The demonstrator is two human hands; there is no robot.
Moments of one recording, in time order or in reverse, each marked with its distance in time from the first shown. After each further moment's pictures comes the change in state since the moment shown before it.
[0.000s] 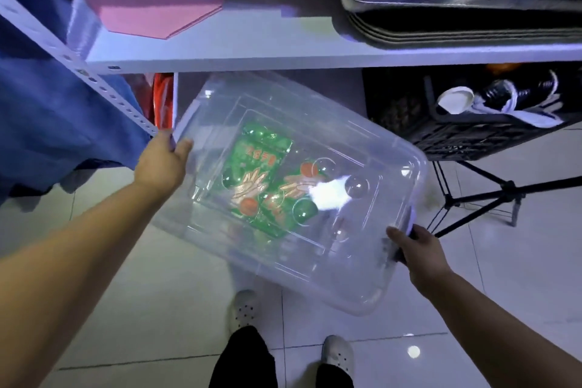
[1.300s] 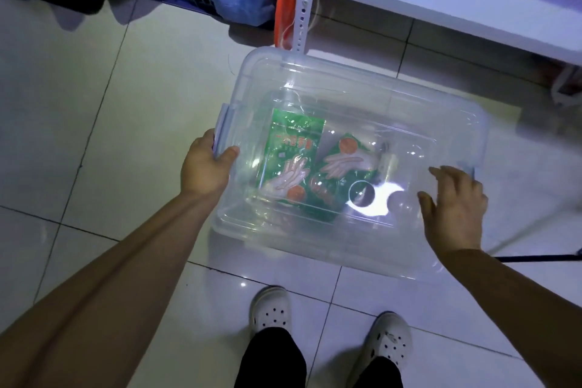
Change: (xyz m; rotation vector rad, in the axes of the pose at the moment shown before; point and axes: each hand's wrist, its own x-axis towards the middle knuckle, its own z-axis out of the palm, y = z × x) left_hand -0.061 -0.383 0.139 -0.189 0.055 -0.282; right_hand 0.075 0.185 0.256 -1.089 0.111 -1.011
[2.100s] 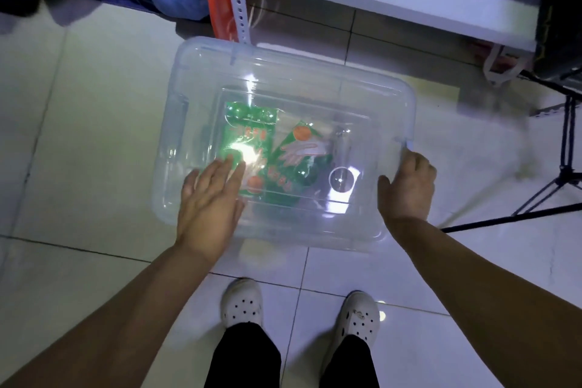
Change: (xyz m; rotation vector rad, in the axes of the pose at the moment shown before) left_hand -0.120 0.033 0.047 0.665 -0.119 0.618; right_hand -0.016 0.025 -0.020 0.075 -0.055 0.326
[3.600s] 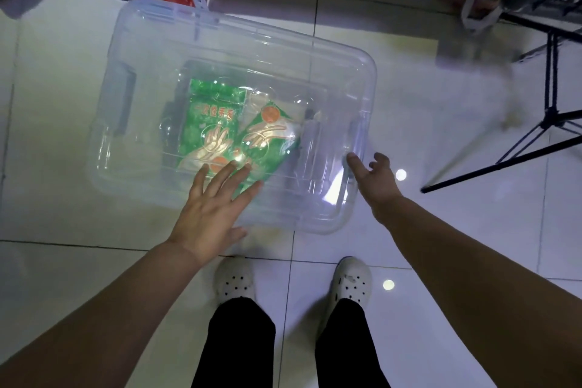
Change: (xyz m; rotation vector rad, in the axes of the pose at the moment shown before) left_hand -0.035 0.041 0.012 0.151 -0.255 0.383; right_hand -0.032 0.052 0.024 0.748 -0.443 0.539
